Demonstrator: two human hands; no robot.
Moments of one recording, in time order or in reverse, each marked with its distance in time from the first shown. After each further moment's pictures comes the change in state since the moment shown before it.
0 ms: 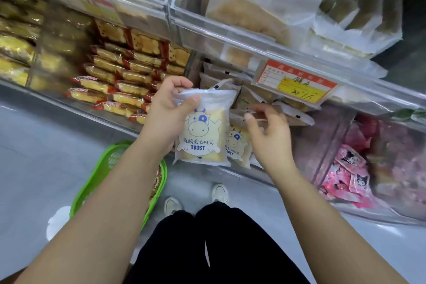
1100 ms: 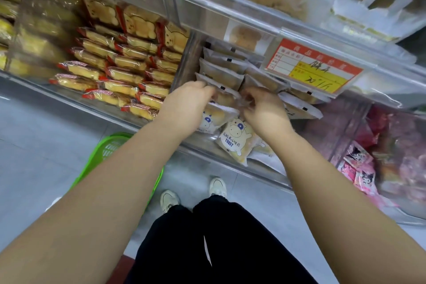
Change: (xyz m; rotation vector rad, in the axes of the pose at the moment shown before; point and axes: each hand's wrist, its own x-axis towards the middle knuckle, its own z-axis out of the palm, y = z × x) left_hand 0.026 -0.020 0.022 1.251 -0.275 0.386; right_hand 0.051 0.013 0.020 -0.440 -0.342 -0.028
